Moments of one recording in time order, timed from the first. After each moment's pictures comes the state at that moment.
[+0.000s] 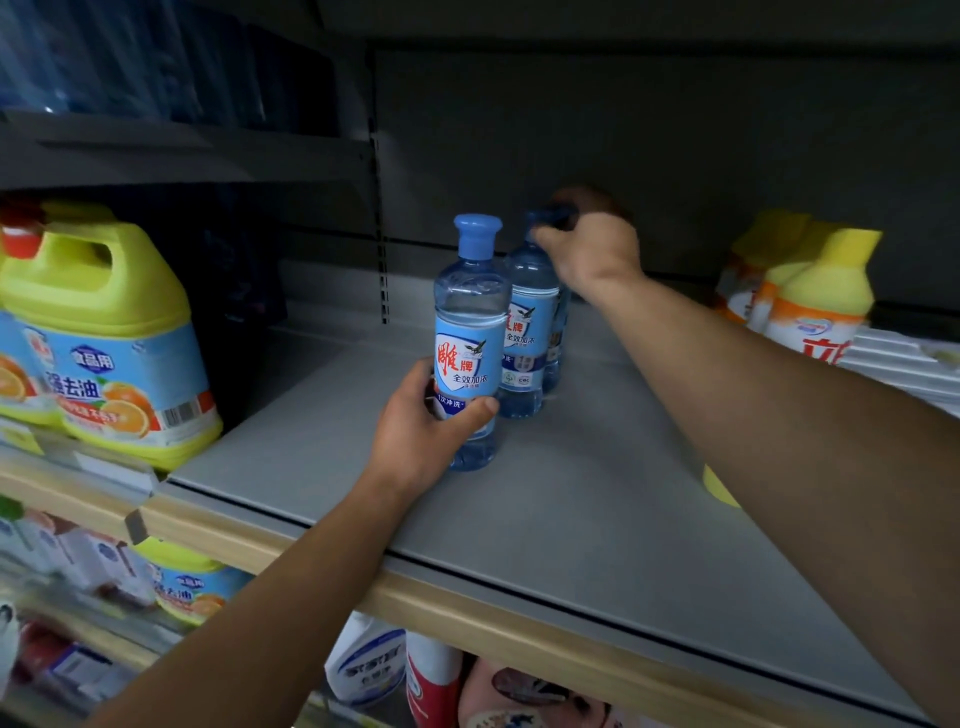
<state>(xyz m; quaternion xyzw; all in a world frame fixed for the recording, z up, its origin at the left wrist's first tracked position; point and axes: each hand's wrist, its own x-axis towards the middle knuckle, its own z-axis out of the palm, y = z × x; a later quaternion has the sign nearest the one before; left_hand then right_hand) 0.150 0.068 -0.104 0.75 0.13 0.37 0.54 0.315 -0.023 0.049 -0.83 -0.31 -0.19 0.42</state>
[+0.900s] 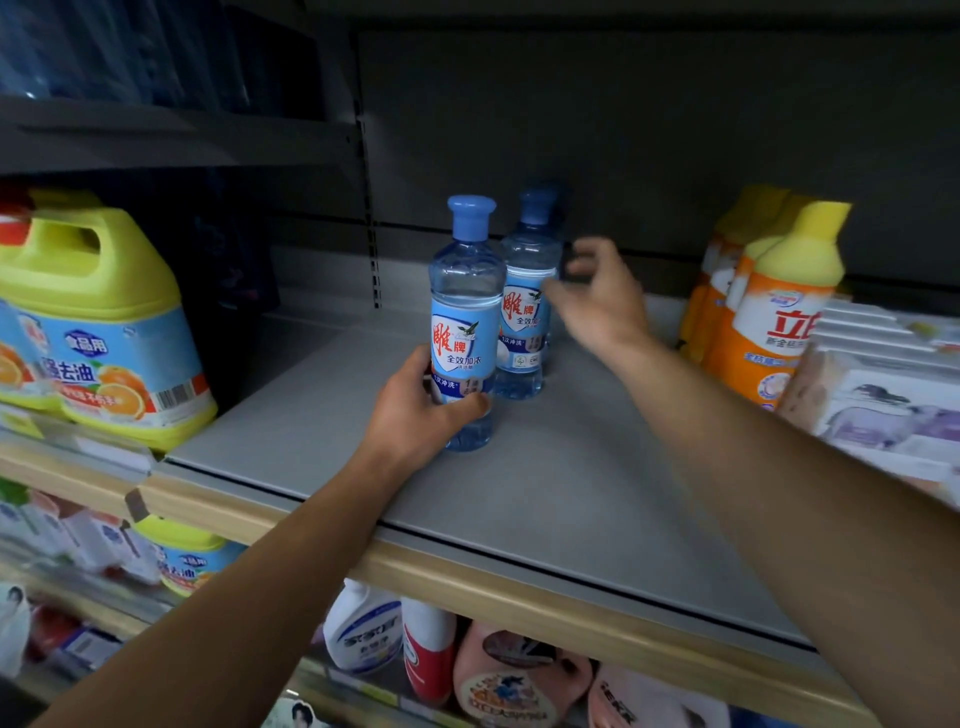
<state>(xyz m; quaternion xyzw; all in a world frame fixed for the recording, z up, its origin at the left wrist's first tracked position) 0.149 0.065 -0.105 0.78 0.13 0.33 0.52 0.307 -0.065 -0.014 -0.81 -0.28 -0.12 0.51</state>
